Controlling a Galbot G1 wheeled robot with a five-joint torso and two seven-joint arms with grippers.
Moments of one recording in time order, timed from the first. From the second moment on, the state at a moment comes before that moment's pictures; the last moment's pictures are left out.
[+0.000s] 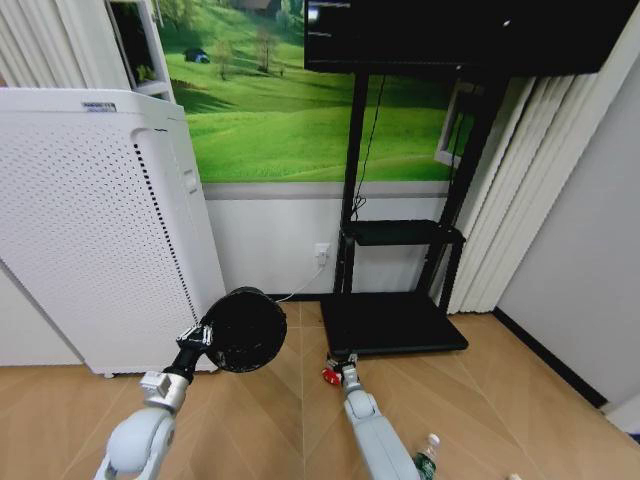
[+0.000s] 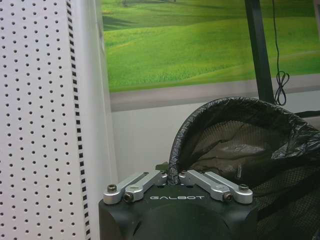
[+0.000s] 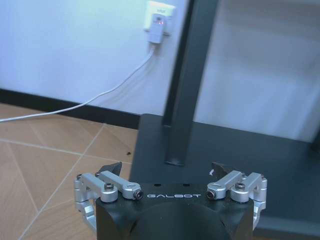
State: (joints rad) left arm 1.37 -1.24 -0.70 -2.00 -0.27 -0.01 0.14; right arm -0.89 1.61 0.46 1.00 -0.20 0.10 0.12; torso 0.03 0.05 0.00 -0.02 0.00
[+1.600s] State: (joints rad) left arm 1.39 -1.25 -0.72 -2.02 -0.27 -0.01 0.15; right arm -0.93 1.61 0.45 1.01 -0.27 -0.24 -0.17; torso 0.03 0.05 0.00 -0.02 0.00
